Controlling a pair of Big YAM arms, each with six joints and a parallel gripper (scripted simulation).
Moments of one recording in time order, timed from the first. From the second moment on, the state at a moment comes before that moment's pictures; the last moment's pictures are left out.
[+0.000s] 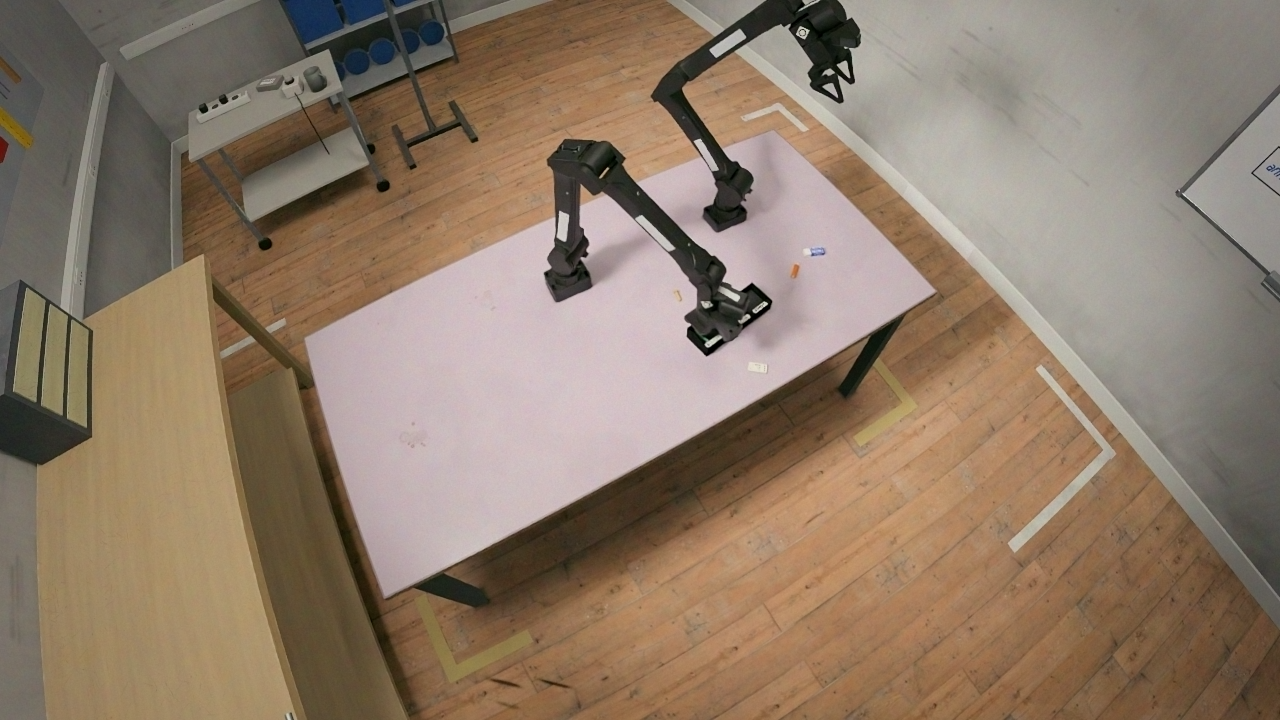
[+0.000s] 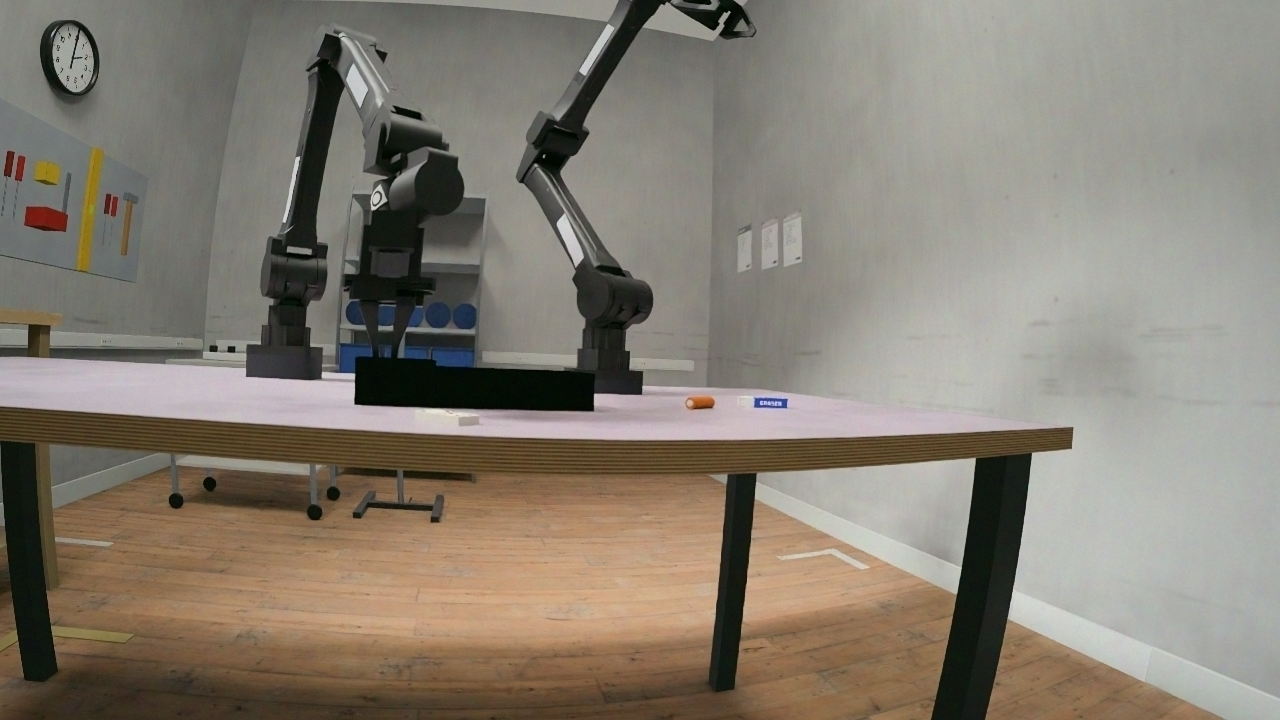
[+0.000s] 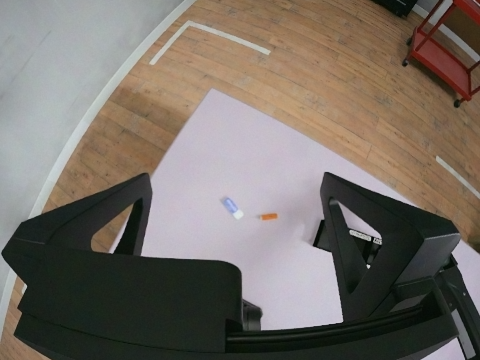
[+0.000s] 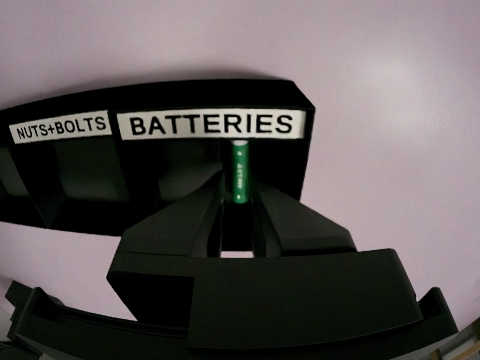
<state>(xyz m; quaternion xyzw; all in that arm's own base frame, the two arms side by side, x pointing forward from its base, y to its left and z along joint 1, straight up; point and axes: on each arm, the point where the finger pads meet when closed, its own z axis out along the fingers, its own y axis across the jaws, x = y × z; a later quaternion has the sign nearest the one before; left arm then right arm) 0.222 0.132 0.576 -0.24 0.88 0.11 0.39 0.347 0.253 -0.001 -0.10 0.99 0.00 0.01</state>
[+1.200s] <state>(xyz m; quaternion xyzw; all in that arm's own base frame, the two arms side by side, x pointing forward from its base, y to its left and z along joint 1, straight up) 0.222 0.132 0.576 -0.24 0.88 0.11 0.39 0.344 0.287 0.041 -0.17 0.99 0.00 0.01</state>
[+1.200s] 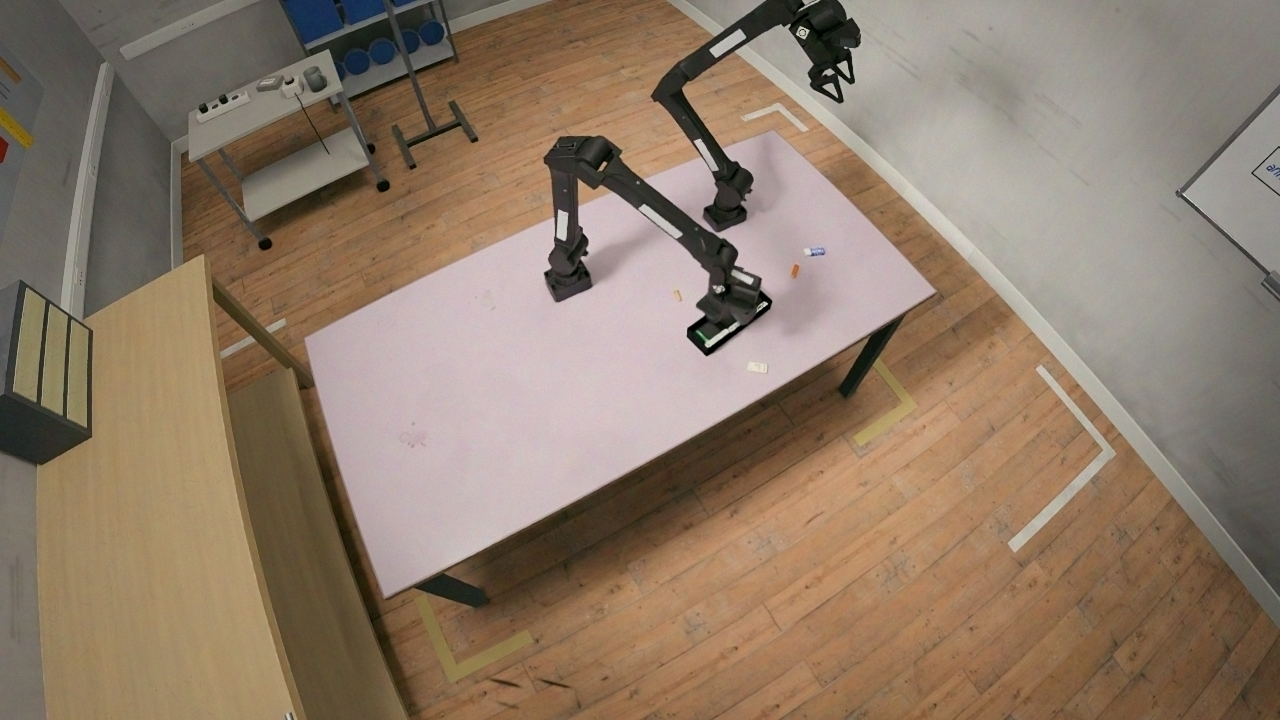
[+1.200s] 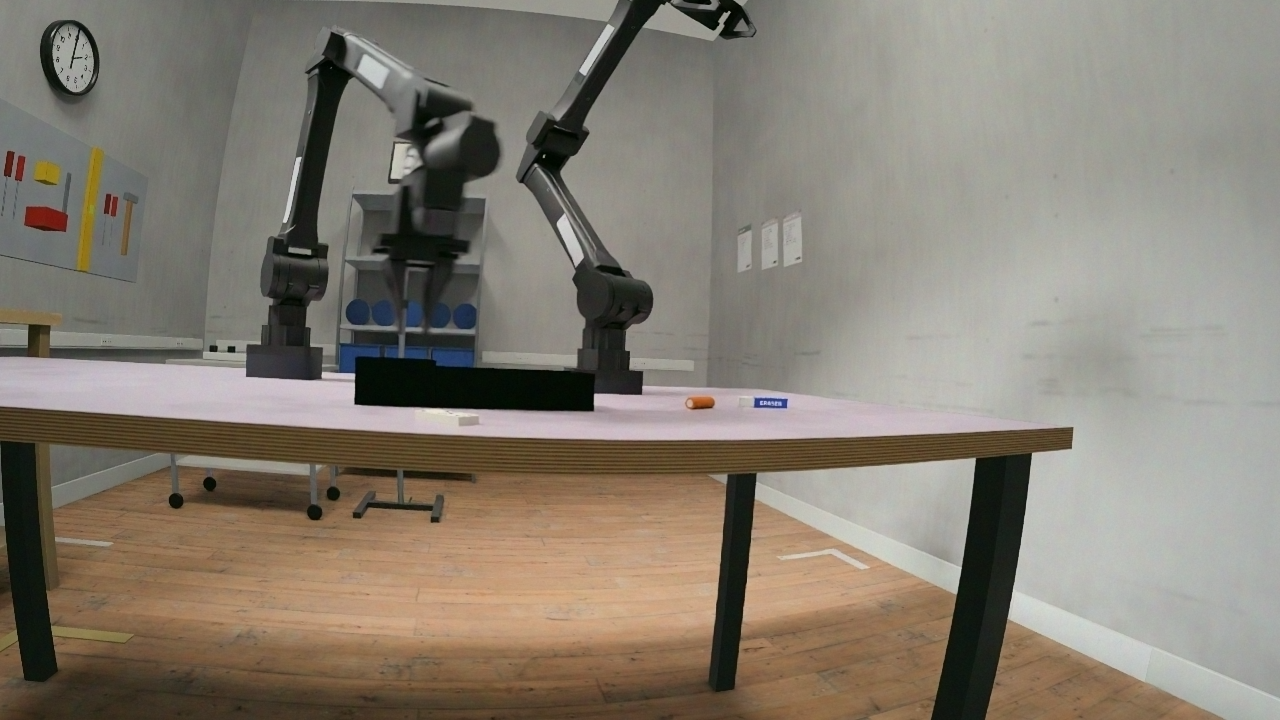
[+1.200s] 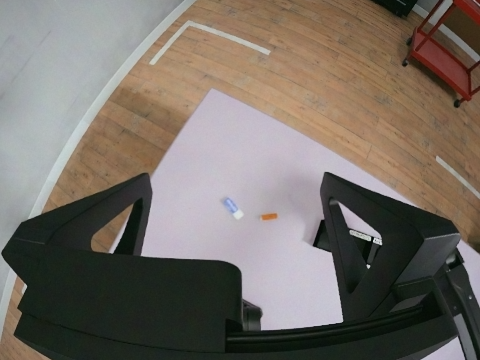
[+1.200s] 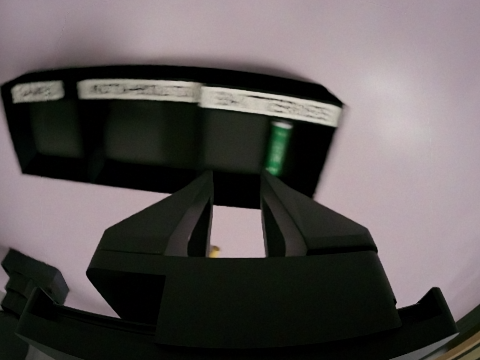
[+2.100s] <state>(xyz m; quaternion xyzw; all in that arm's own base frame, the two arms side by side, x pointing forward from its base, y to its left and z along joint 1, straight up) 0.222 0.132 0.576 -0.24 0.88 0.11 0.39 0.298 0.485 0.043 -0.52 0.85 0.00 0.01</state>
